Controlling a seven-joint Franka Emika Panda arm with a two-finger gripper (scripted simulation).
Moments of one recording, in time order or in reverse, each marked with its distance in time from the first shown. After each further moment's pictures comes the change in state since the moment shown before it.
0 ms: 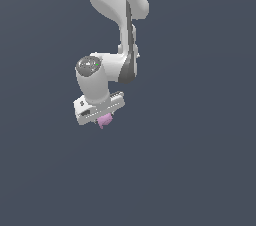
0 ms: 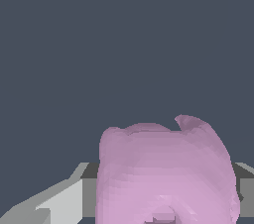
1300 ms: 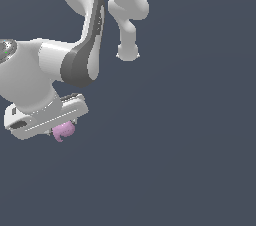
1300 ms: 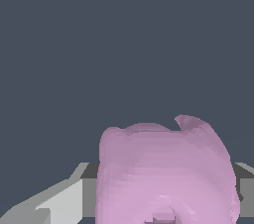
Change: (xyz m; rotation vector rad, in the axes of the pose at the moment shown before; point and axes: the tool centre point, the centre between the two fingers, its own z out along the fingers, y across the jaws) arm 0.026 0.147 -0.097 0.000 -0.001 0.000
